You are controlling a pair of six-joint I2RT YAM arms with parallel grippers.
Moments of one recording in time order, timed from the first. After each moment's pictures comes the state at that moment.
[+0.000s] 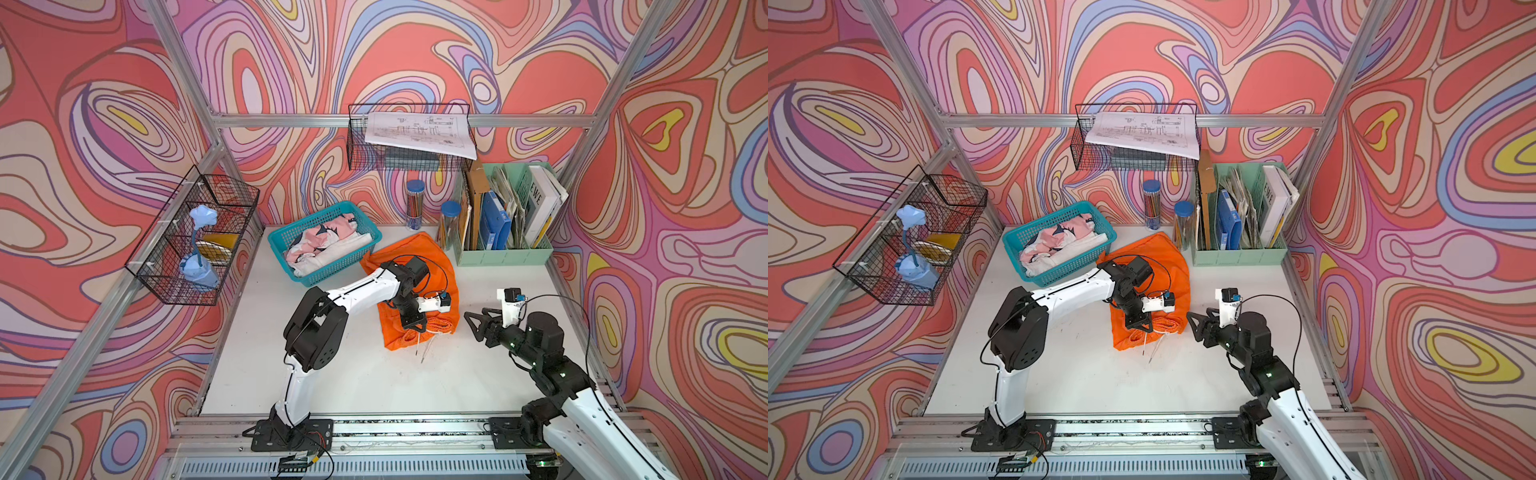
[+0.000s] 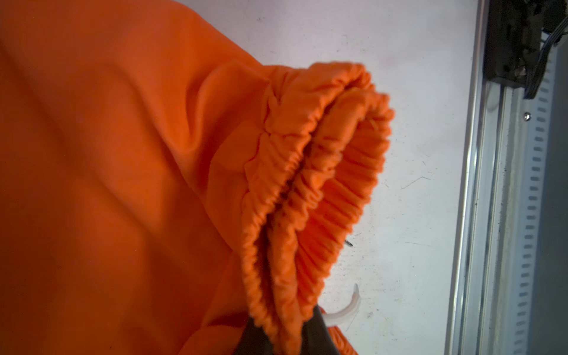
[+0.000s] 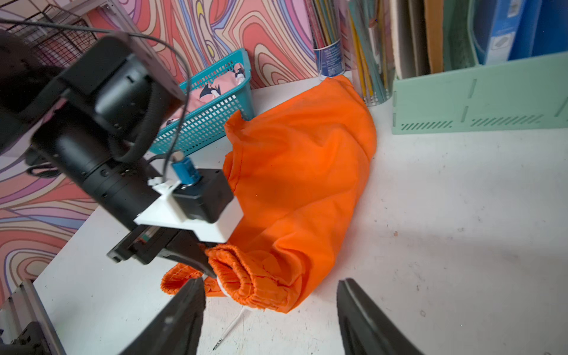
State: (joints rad) left arm -0.72 2.07 1.65 -1.00 0.48 0.66; right arm 0.32 0.62 0.40 -0.14 -0.25 0.24
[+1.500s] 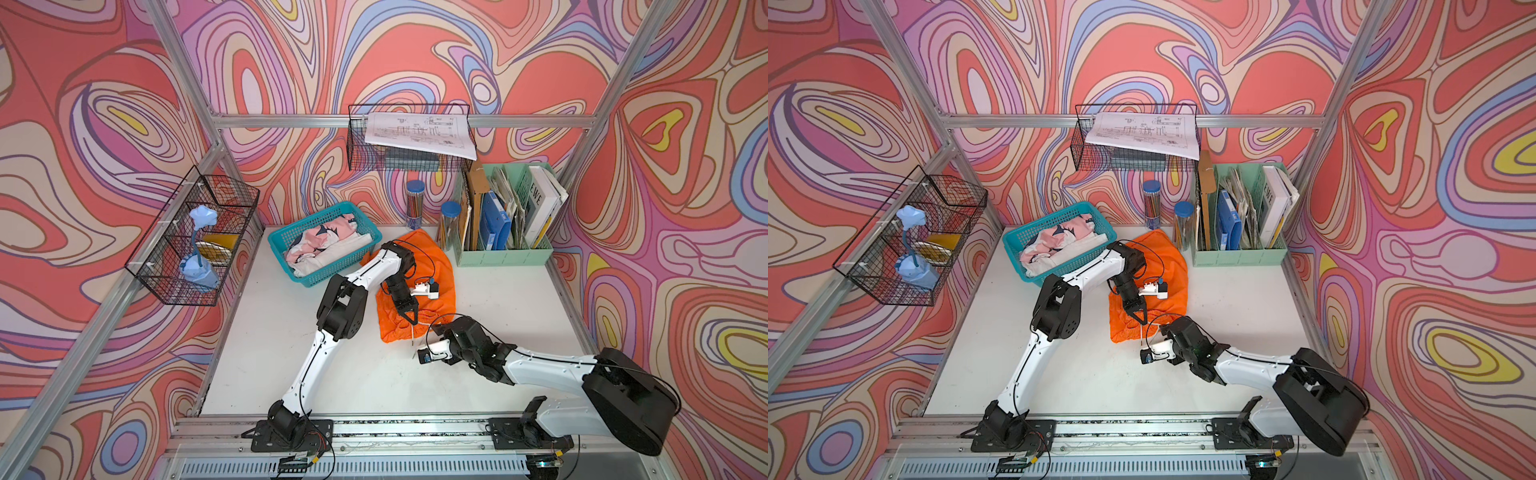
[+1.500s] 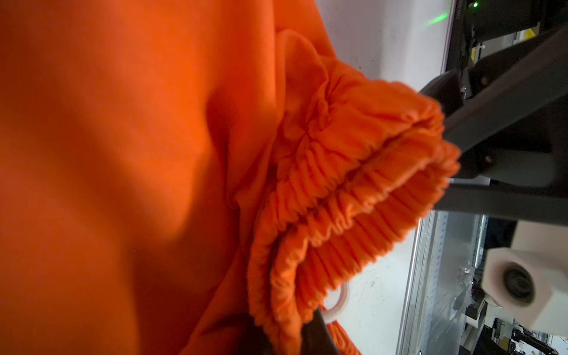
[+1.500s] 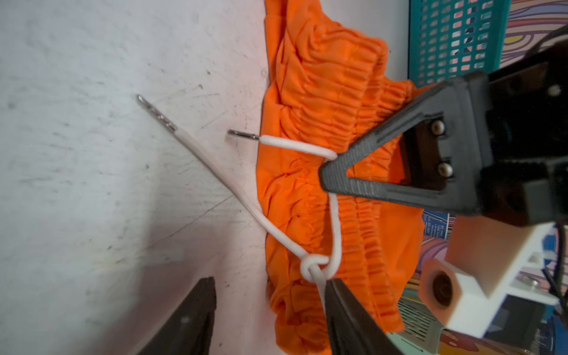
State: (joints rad) left arm -0.57 2.55 2.23 -1.52 0.67 0.81; right arm 0.74 1.36 0.40 0.23 0.08 -1.27
